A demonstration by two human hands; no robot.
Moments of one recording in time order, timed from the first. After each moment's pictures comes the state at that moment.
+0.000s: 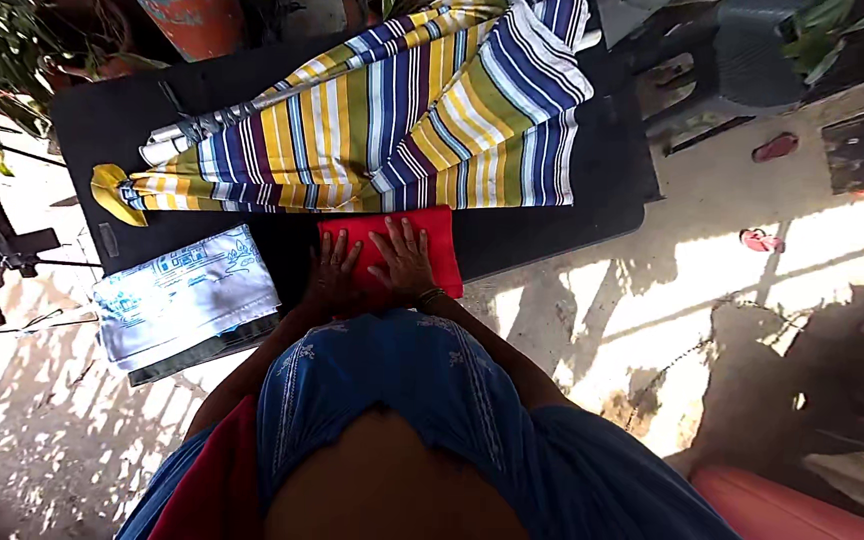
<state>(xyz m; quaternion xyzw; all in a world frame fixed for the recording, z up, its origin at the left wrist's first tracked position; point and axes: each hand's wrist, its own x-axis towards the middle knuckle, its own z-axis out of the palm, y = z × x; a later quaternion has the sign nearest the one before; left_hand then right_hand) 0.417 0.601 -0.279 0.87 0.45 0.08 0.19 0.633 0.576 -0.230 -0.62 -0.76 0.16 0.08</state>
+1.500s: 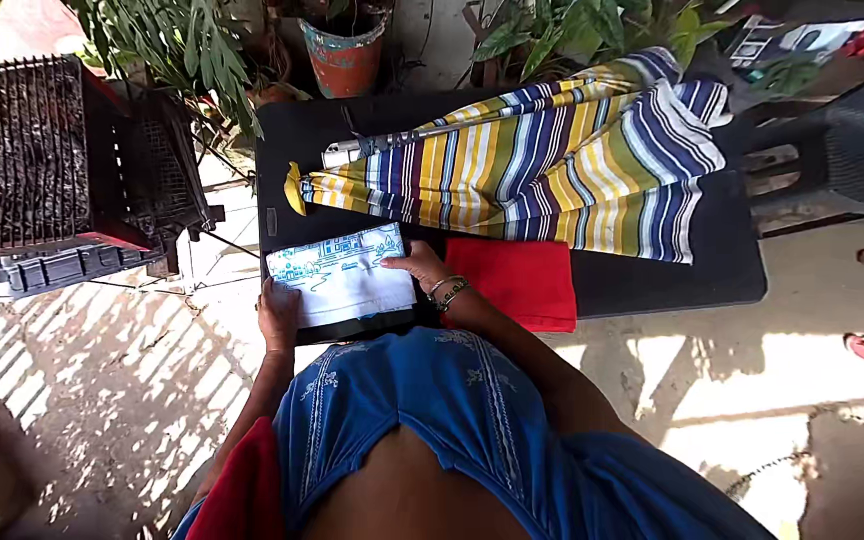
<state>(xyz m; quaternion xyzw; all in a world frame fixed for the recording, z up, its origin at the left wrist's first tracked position) 0.106 0.546 -0.230 0.44 0.80 0.30 0.28 0.408 0.619 -0.170 -0.56 -0.49 0.60 0.28</state>
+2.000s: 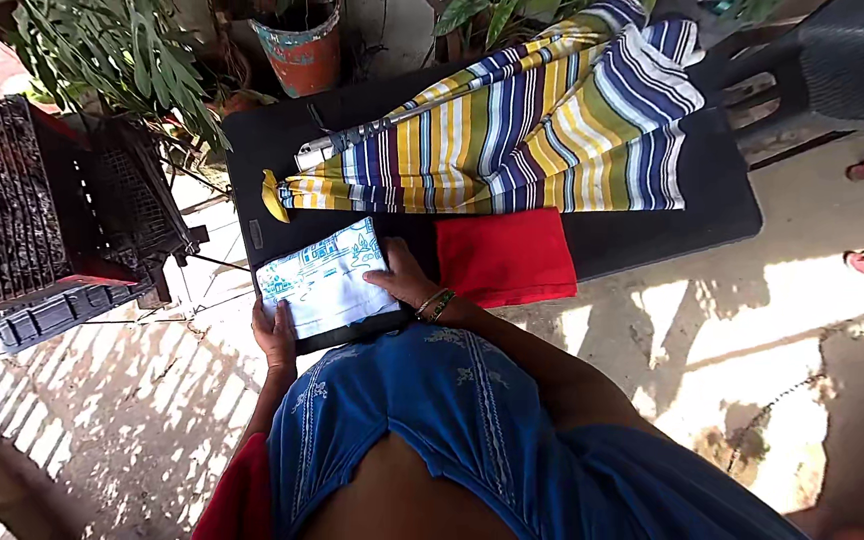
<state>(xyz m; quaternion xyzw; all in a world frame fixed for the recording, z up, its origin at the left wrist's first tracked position) 0.102 0.541 -0.247 0.37 0.73 0.47 0.32 0.377 0.594 -0.169 -0.58 -0.61 0.44 0.30</state>
